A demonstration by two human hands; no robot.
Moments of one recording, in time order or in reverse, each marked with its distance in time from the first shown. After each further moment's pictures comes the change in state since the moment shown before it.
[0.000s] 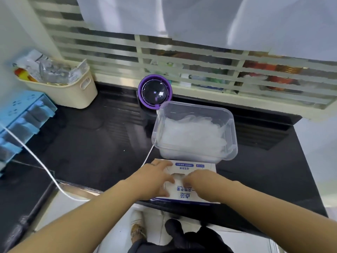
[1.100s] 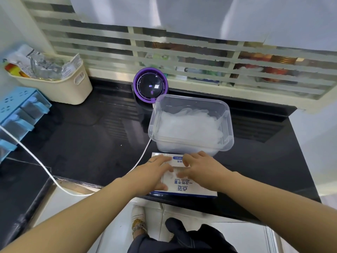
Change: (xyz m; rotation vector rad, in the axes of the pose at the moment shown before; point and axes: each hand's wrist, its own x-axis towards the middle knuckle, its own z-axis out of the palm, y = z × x) left_hand 0.000 -0.002 0.017 -0.155 0.033 -0.009; right_hand 0.005 0.020 0.015 -0.251 0.335 -0.168
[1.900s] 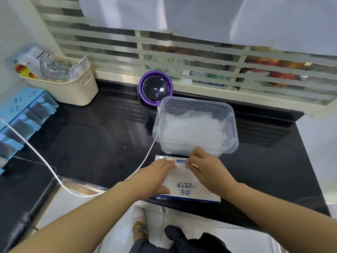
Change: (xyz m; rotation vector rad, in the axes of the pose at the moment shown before) left_hand -0.005 0.004 -0.002 -0.056 0.018 -0.057; right_hand -0.001 -0.004 0.007 0.445 0.605 0.182
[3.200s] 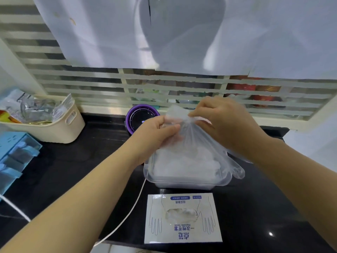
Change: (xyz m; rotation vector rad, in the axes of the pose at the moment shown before) left_hand 0.050 0.040 -0.180 -1.158 0.342 -0.045; right_hand 0.120 -0.004 -0.164 -0.431 0.161 -0.125
